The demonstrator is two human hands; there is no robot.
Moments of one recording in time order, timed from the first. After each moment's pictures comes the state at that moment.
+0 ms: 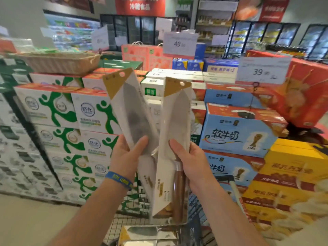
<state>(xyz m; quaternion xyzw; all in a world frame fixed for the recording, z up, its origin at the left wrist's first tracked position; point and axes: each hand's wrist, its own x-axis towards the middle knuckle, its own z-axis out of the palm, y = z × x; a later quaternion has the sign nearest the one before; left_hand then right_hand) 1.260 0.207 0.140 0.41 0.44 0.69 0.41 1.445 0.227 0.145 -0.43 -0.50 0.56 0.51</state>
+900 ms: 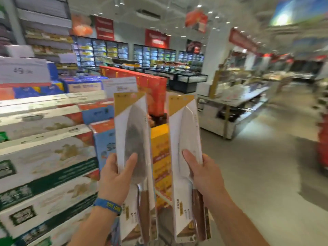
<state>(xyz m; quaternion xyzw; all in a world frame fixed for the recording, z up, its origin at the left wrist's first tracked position) 1.401 0.202 0.177 0.65 0.26 0.52 0.49 1.573 0.048 0.197 -0.72 -0.26 0.12 0.63</state>
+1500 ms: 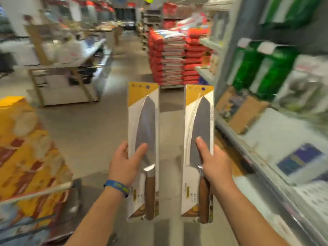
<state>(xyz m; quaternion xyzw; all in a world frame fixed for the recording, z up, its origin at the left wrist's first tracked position) 1.498 -0.164 0.114 0.74 -0.04 0.10 0.67 1.452 -0.396 0.117 -0.75 0.19 -0.19 0.61</state>
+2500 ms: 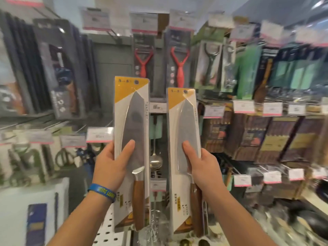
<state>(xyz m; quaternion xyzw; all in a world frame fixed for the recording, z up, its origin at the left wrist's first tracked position) 1.180 -0.733 0.282 0.41 -0.53 -0.29 0.68 0.951 -0.718 0.277 -0.53 0.55 -0.59 0.27</state>
